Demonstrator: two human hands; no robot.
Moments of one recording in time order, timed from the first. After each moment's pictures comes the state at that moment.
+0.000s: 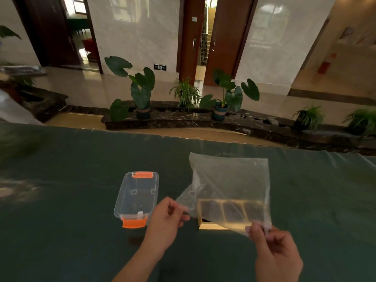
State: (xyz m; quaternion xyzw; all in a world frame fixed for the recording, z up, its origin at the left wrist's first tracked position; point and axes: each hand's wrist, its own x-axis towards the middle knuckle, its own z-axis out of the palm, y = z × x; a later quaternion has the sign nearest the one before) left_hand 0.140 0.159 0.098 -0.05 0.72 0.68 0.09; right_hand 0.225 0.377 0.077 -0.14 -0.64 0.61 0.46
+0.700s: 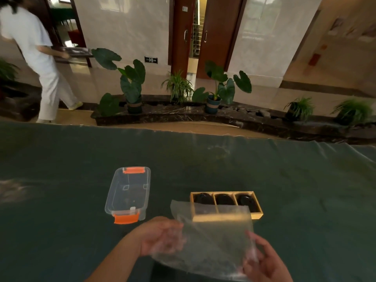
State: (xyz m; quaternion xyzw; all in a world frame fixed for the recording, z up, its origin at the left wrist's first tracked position) left_hand 0.118 0.142 0.039 -0.07 0.52 0.70 0.49; right_hand 0.289 0.431 0.048 -0.13 -0.56 0.82 0.01
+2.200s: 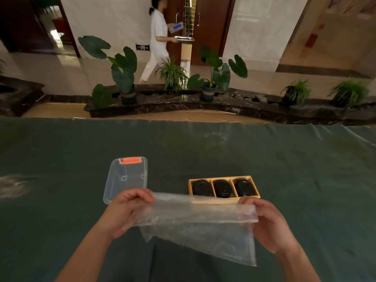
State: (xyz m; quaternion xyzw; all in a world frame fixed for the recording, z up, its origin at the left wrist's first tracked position) left_hand 0.109 0.083 0.050 0.04 0.59 0.78 0.20; right_hand 0.226 0.455 0.084 -0.04 -0.51 0.86 -0.05
